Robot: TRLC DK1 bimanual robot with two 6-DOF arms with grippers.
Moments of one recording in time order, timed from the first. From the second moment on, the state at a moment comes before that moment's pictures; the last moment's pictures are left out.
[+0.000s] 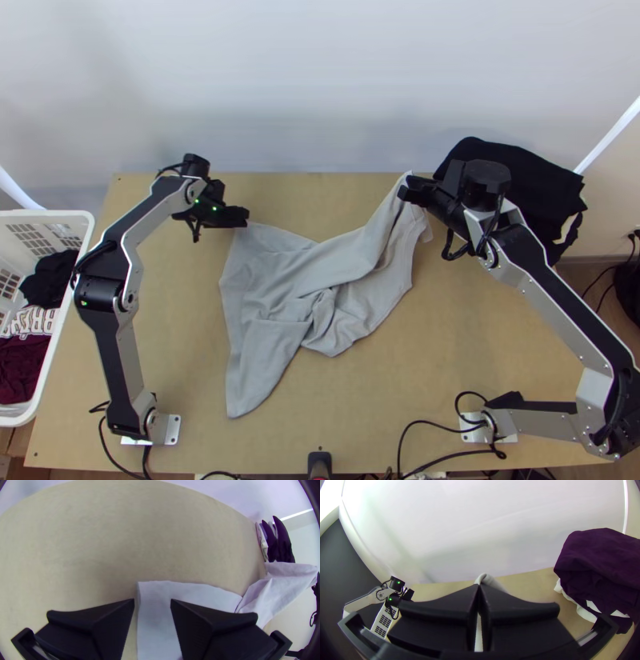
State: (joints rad) left arm -0.14 2.15 1.76 -0.74 0.33 -0.08; right arm 0.37 1.41 1.25 -0.16 -0.06 0.46
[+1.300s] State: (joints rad) left arm 0.02 1.63 1.98 -0.74 0.23 -0.21; right arm 0.22 1.41 1.45 -0.11 -0.05 0.33
